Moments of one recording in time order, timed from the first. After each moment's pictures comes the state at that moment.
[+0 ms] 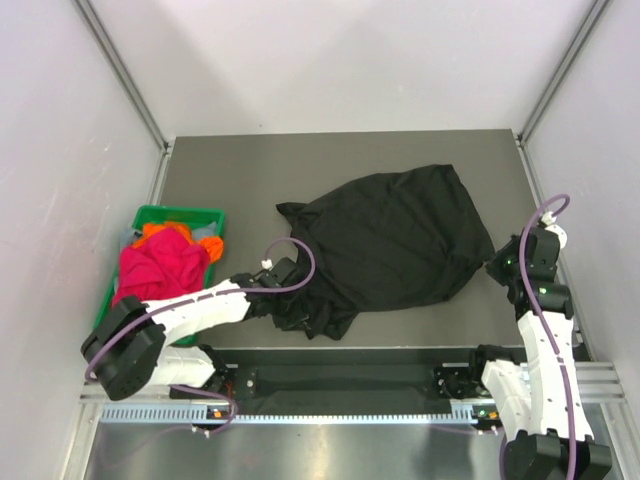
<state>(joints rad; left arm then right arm) -0.81 1.28 0.58 -0.45 0.10 -1.08 -0.17 0.71 0.68 -0.66 0.03 0.57</state>
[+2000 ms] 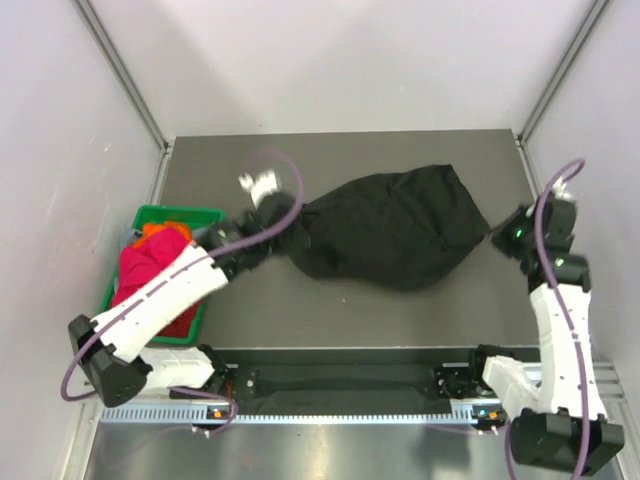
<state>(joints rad) -0.80 1.21 1.16 -0.79 -0.31 -0.98 -0.17 0.84 0.90 -0.72 -0.08 0.56</state>
